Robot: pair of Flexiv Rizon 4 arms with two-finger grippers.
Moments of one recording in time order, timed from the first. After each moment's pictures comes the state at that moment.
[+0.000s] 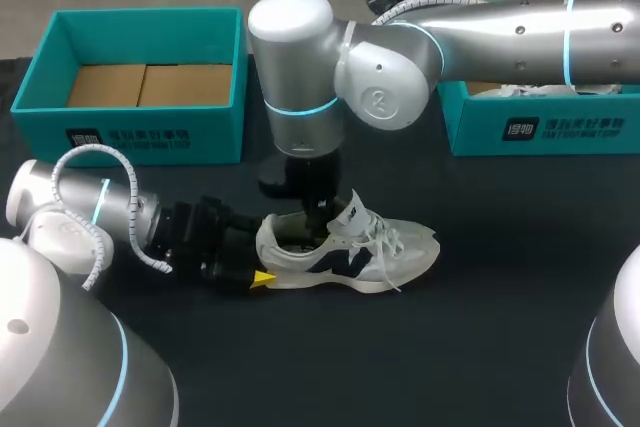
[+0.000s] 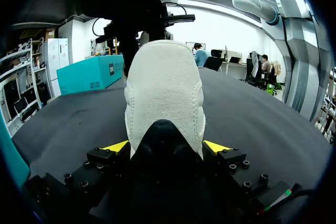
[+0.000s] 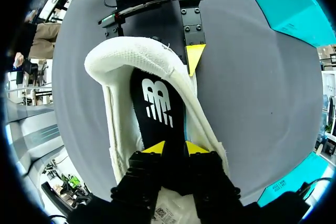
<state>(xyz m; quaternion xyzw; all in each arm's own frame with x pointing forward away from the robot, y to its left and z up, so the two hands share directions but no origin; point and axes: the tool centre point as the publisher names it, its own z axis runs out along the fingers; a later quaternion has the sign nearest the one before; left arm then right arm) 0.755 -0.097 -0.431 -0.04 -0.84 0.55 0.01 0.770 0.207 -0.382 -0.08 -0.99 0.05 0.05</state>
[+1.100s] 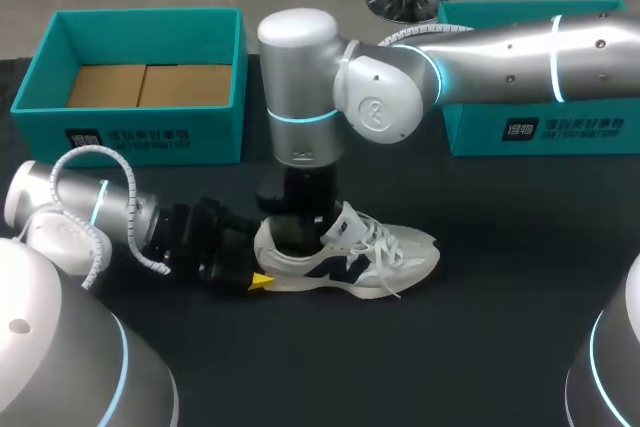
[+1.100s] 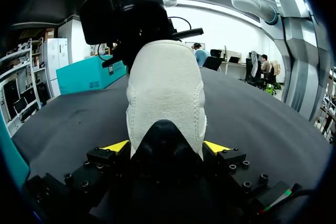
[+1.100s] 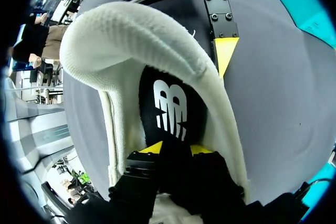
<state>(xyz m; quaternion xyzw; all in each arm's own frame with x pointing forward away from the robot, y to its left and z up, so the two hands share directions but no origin) 0.752 -0.094 -0.431 -0.04 -0.84 0.55 0.01 0.742 0.218 -0.411 -0.08 -0.99 0.04 0.13</state>
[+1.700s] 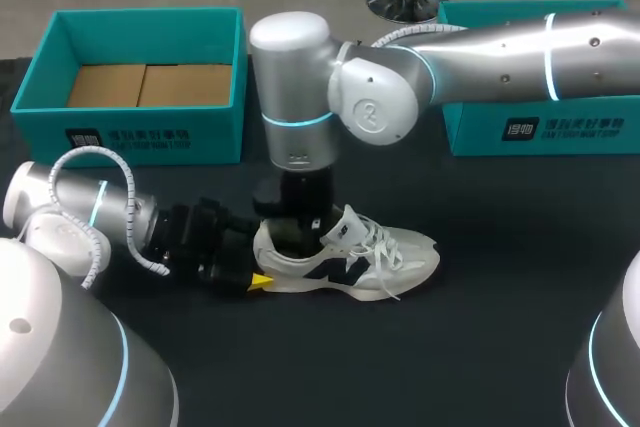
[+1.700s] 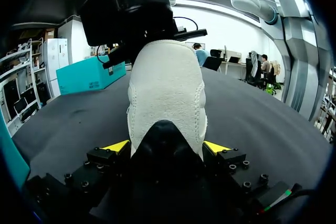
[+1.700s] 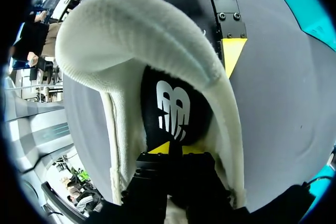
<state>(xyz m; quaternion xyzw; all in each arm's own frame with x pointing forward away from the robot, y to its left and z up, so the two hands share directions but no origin) 0.751 -0.093 -0.431 -0.04 -0.84 0.55 0.01 0.739 0.219 -0.410 -0.07 -0.99 0.04 0.13</state>
